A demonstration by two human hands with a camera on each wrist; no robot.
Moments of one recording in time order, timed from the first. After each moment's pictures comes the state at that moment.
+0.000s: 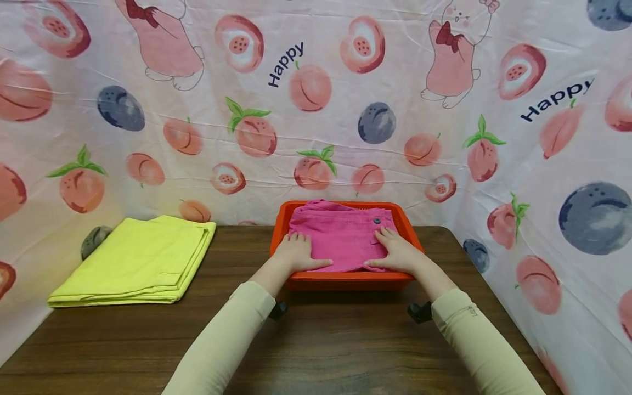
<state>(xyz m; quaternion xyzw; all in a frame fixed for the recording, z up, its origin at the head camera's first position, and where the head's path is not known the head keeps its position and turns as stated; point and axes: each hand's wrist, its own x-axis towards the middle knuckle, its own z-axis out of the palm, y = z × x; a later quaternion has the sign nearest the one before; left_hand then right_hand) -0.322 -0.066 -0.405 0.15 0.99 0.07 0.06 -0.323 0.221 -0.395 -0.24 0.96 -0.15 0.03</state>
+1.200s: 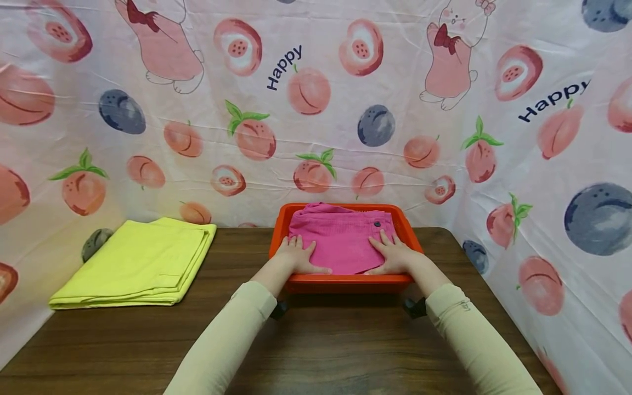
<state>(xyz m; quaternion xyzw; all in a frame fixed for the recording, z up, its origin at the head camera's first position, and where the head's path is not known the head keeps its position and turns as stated) -0.330 -0.059 -0.406 0.13 0.98 0.01 0.14 -0.334 0.221 -0.391 -0.22 0.96 -0.10 0.12</state>
